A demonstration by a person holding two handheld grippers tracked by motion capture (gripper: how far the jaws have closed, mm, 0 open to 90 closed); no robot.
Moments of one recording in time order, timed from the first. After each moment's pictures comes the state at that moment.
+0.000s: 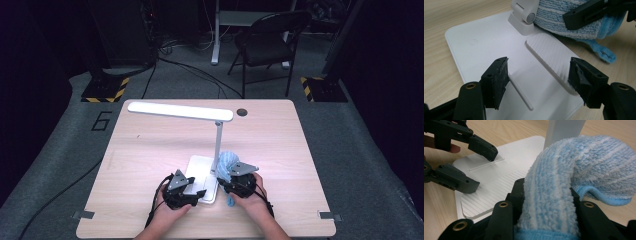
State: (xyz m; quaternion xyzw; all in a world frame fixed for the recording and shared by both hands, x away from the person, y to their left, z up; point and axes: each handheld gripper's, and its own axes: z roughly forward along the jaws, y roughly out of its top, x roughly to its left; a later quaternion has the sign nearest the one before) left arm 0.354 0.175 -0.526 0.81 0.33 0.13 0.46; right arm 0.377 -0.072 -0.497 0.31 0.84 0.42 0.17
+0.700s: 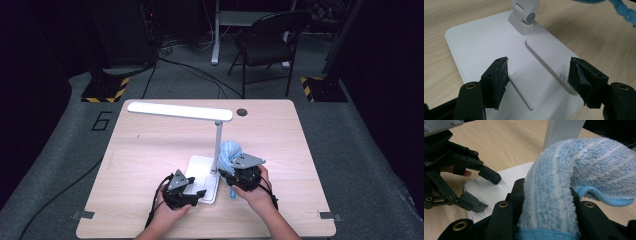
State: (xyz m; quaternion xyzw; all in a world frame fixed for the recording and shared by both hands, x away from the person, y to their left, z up) left arm 0.354 0.175 -0.526 0.81 0.33 0.13 0.46; right arm 0.375 -0.078 -0.446 0.28 0.83 0.45 0.19
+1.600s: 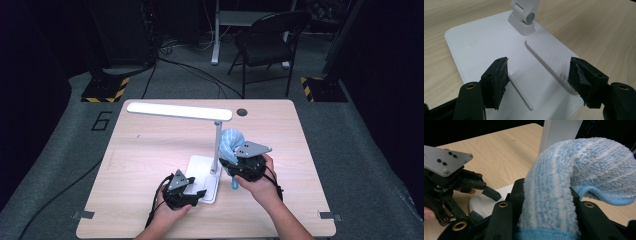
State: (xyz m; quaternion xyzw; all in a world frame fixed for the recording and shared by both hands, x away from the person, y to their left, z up) left arm 0.354 0.174 -0.526 0.81 0.33 0.14 0.46; right arm 0.378 -0.082 -0.394 0.27 0.82 0.46 0.21
